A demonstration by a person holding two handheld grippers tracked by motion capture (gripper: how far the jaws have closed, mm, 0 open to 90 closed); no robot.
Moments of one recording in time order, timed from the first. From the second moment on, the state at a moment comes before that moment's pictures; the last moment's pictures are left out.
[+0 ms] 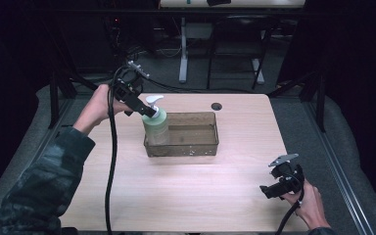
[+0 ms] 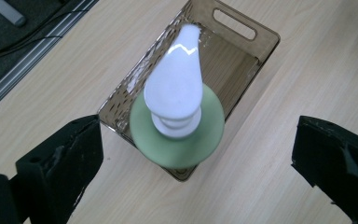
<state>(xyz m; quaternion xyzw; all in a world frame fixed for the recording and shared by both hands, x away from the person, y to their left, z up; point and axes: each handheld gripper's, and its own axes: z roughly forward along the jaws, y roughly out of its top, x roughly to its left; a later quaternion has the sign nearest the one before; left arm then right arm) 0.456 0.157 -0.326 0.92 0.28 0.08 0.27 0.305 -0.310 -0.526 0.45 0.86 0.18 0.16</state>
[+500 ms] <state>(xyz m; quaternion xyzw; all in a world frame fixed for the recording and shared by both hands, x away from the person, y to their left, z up) 0.402 0.183 -0.367 0.91 0.30 0.09 0.28 0.304 -0.308 -0.521 0.45 0.86 0.19 0.16</state>
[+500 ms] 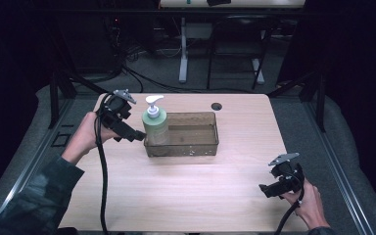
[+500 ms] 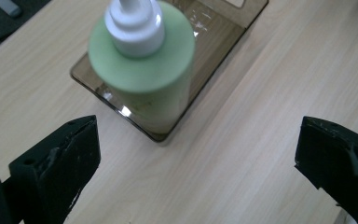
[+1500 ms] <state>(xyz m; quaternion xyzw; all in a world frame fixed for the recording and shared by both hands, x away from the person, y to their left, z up) 0.364 0.205 -0.483 0.89 0.35 0.07 0.28 0.302 -0.311 -0.522 0.45 0.85 0.19 0.18</state>
